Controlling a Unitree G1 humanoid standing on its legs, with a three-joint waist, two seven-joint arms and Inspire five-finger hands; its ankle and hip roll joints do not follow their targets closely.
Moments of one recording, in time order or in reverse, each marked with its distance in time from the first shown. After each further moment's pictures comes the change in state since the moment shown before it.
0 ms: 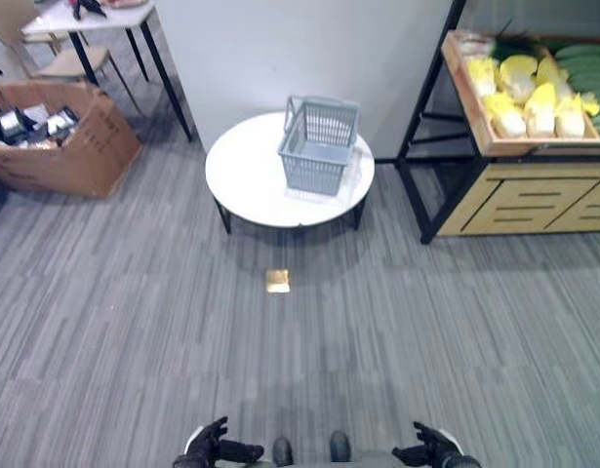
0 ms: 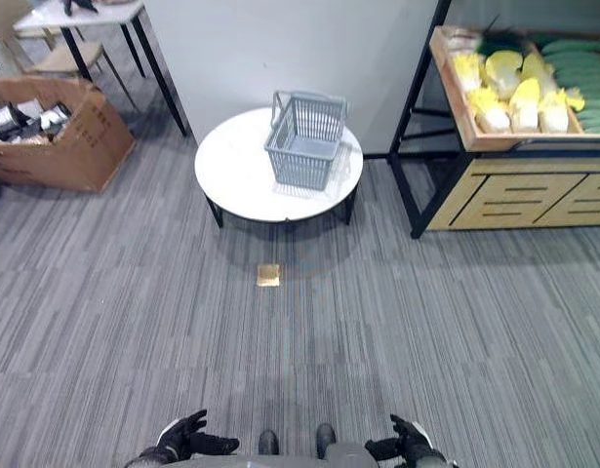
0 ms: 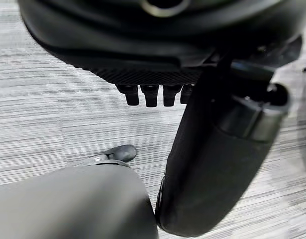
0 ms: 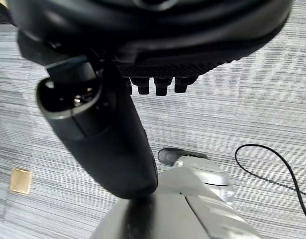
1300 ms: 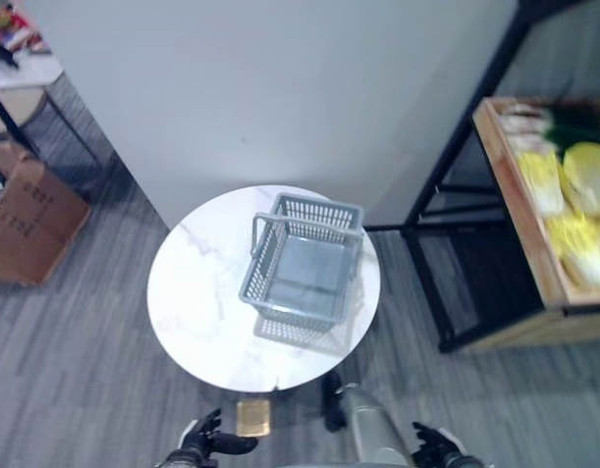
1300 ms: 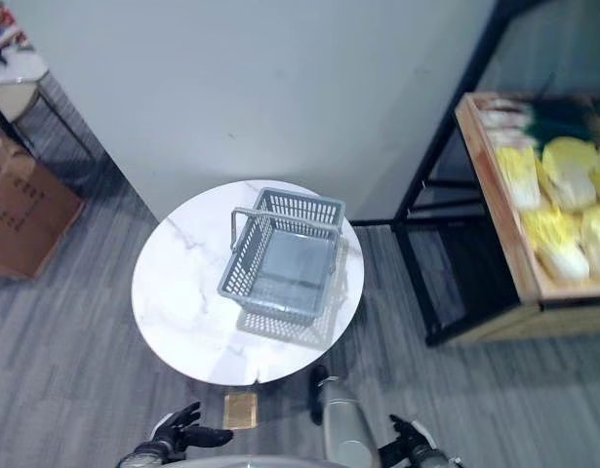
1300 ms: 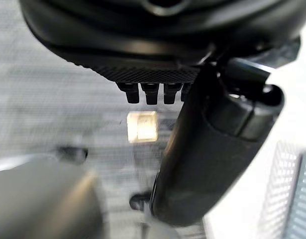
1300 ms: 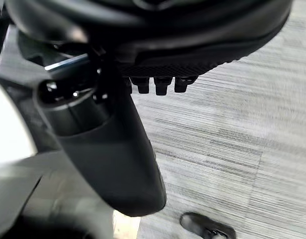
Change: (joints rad) left arm -0.001 0.018 0.075 0.054 -0.078 0.000 -0.018; right arm 0.035 0.005 0.118 0.021 -0.046 0.011 0.030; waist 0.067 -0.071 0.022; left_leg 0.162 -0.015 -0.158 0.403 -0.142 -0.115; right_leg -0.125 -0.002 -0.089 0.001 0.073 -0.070
